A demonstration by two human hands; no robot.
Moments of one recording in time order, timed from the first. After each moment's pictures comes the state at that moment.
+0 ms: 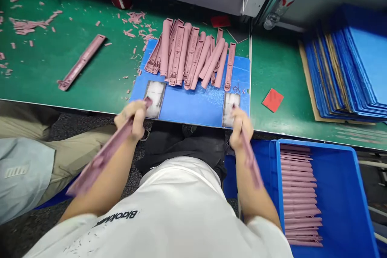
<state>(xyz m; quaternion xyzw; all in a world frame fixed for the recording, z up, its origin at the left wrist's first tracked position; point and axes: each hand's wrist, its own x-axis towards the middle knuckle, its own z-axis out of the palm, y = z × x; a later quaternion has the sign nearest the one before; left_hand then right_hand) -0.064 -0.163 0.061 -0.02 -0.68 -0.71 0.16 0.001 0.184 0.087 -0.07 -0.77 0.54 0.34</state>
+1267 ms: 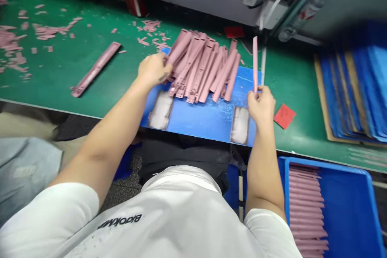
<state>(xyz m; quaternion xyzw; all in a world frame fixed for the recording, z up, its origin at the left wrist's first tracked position) -0.267 -0.139 0.118 -0.01 -0.97 -0.24 -0.03 -0.136 0.250 0.118 -0.20 -0.96 0.20 0.06</state>
